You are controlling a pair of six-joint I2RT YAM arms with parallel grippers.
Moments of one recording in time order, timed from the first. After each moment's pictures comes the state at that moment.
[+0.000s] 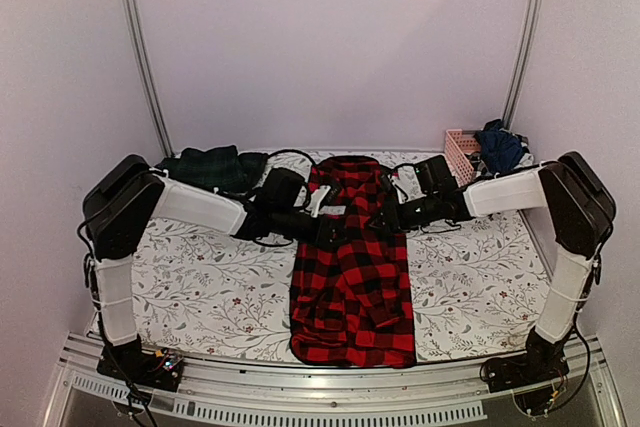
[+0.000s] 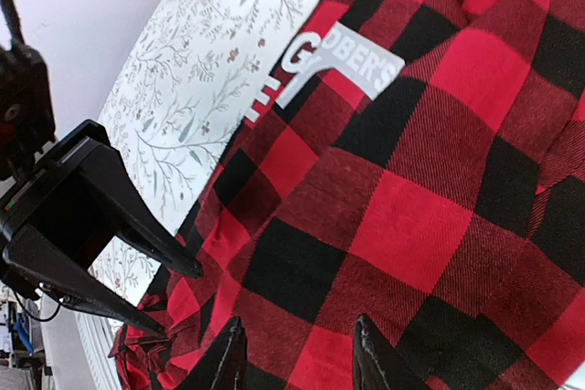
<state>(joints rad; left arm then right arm) -0.78 1.98 1.16 0.21 0.49 -0.40 0.53 1.82 1.06 0.01 -0.58 0.32</state>
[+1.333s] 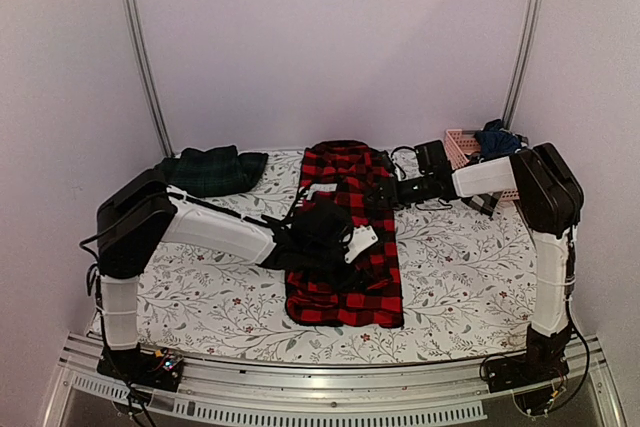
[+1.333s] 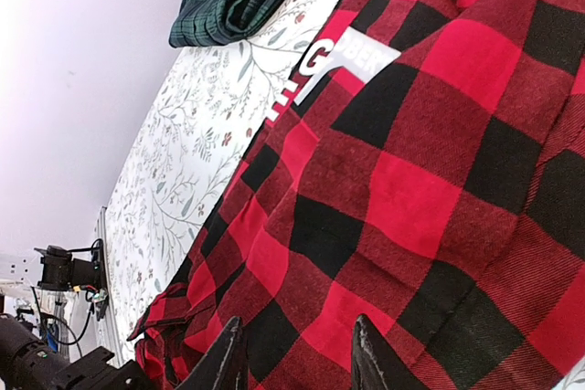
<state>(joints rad) -1.04 2.02 1.24 0.05 0.13 0.13 0.40 2.13 1.37 0.07 -0.78 0.33</state>
